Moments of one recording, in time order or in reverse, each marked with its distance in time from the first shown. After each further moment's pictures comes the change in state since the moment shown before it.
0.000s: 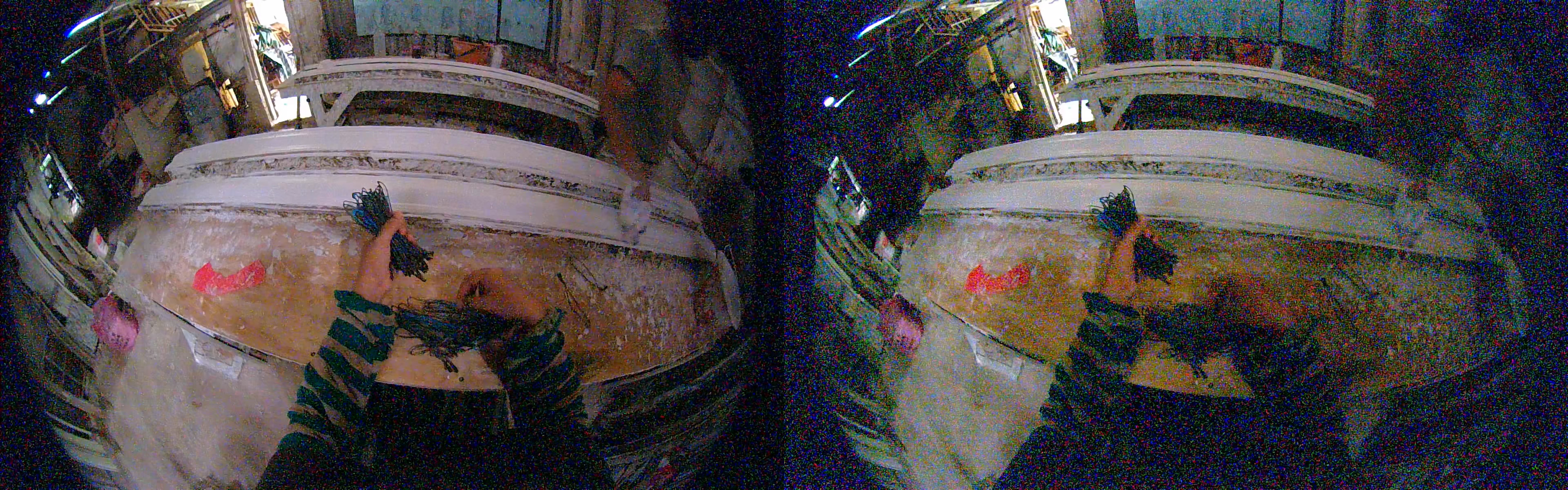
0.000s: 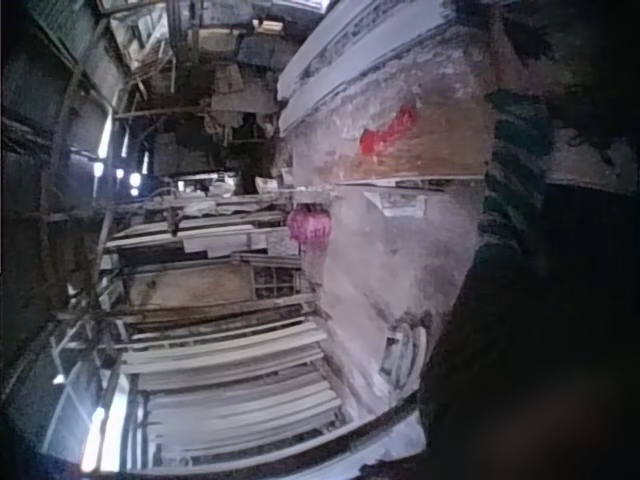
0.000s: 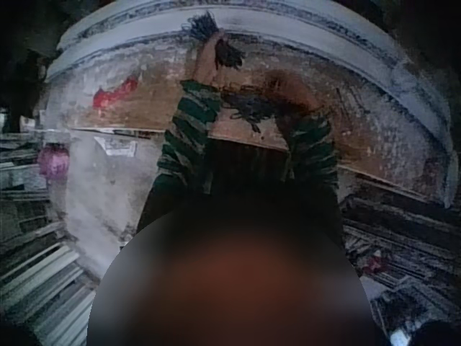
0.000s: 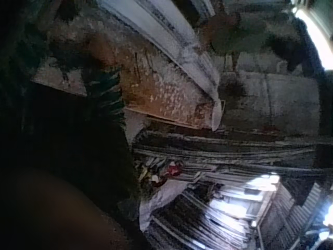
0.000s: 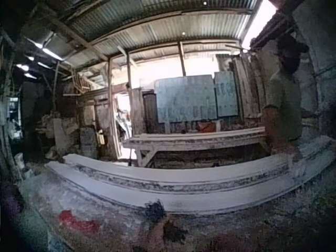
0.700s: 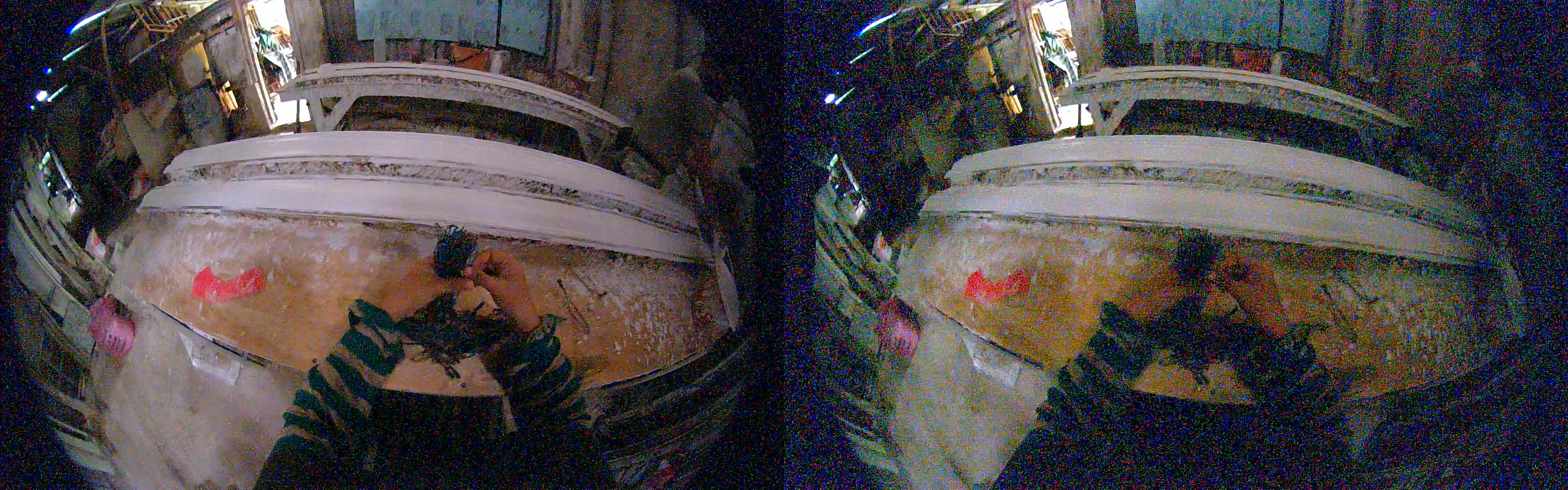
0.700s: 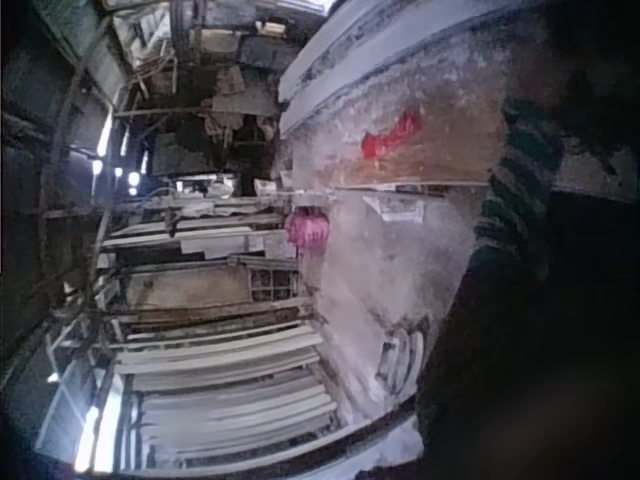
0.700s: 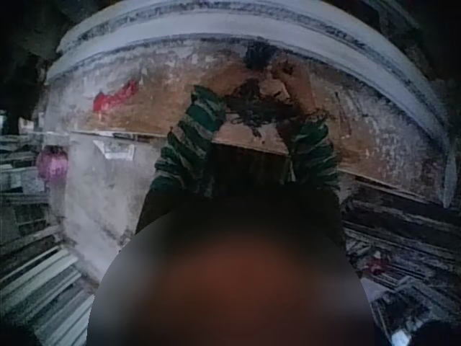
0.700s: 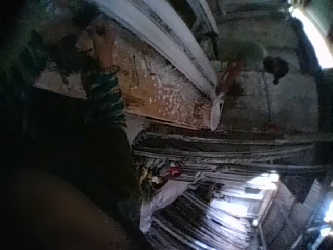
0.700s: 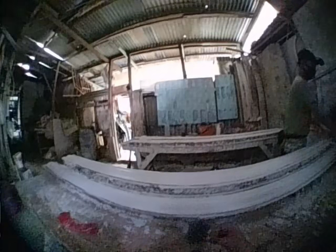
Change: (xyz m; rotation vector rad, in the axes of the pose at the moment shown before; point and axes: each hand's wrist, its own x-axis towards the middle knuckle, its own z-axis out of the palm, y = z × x) left_hand -0.043 0.010 0.050 0.843 -0.499 -0.071; right_hand 0.013 -0.004 0.009 0.624 0.491 -0.024
